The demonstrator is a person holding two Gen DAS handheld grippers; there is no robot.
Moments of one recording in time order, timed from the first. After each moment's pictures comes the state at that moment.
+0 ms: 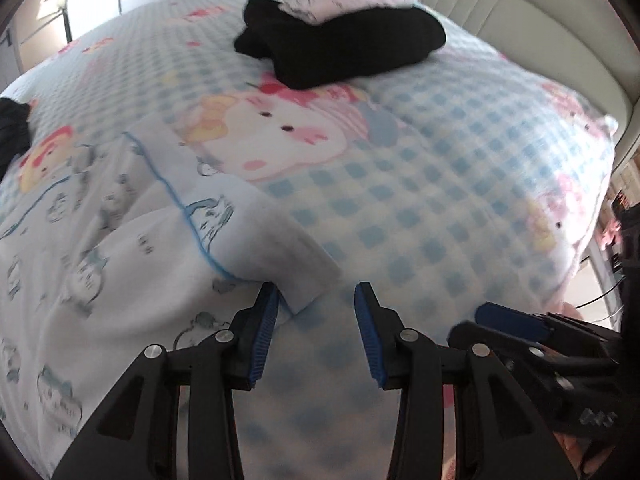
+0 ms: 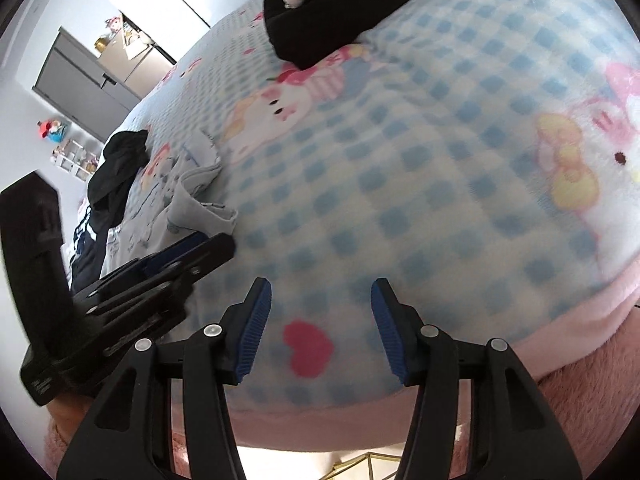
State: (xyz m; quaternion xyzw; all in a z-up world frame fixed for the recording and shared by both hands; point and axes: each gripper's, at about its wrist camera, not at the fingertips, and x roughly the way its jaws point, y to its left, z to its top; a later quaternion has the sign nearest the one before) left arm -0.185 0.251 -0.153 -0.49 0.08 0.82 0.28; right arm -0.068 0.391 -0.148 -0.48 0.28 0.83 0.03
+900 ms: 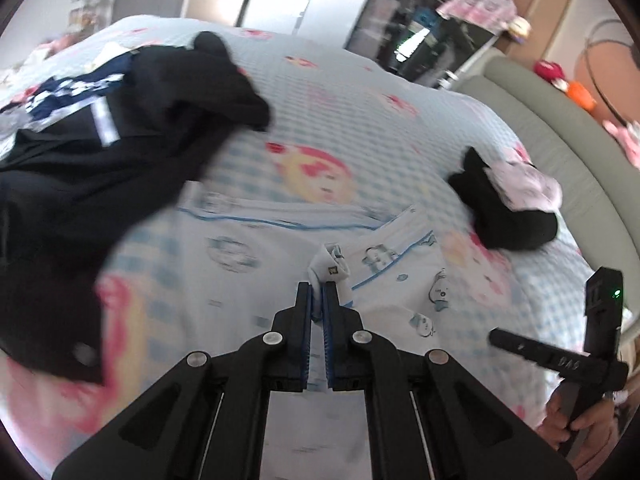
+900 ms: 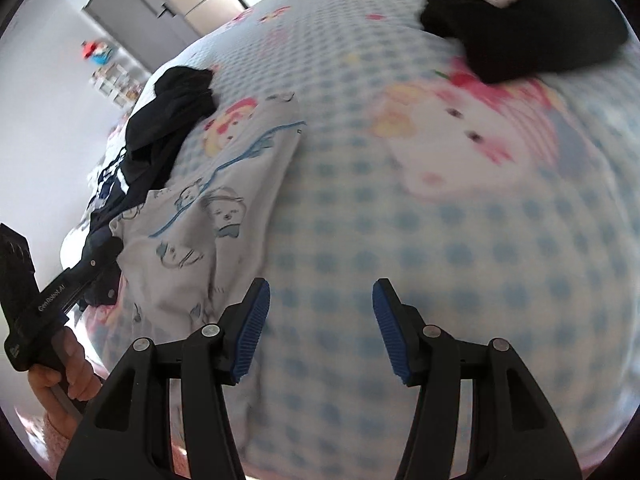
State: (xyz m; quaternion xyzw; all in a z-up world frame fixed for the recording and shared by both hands) left arm -0.222 -0.055 -0.103 -0.42 -0.14 0.89 0.10; right arm -0.200 0.264 -0.127 -0.52 0.17 0.83 -0.09
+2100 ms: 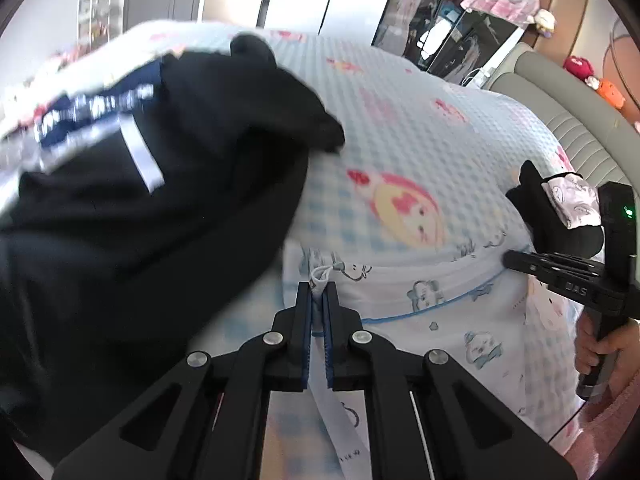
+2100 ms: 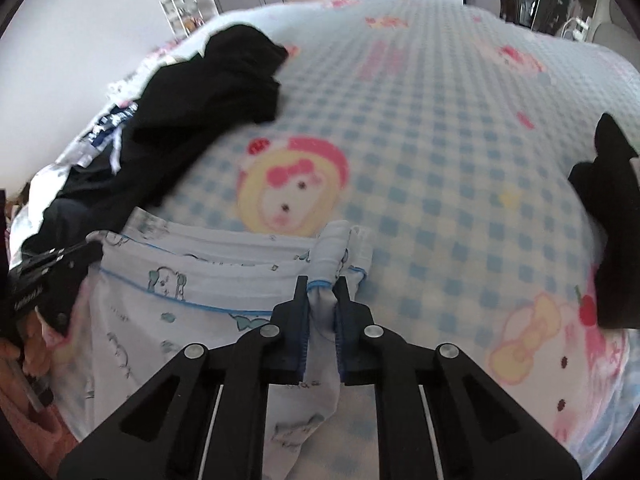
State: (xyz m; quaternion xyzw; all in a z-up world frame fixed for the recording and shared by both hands) left arm -0.299 -0.112 -0.114 -0.42 -0.09 0.90 0.07; right arm -0.338 0.171 -0.119 -0.48 -0.01 0.86 -0.18
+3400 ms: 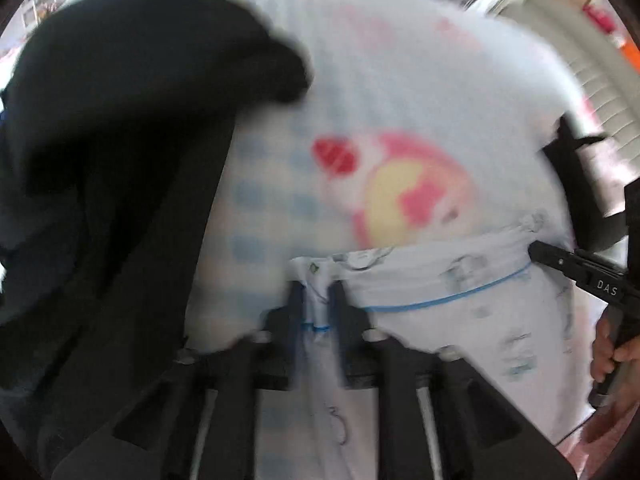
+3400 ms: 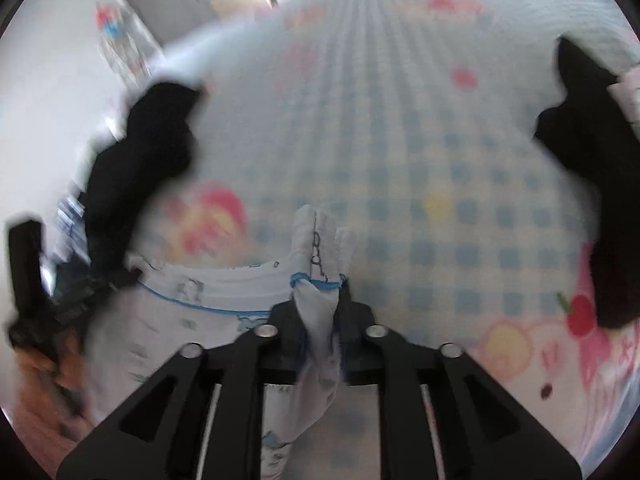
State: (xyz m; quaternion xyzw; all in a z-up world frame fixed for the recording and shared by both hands) left arm -0.426 -0.049 -0.180 -0.55 -0.06 0.82 0.11; right arm -0.418 0.232 -0.173 -0.56 0.08 0.82 -0.10
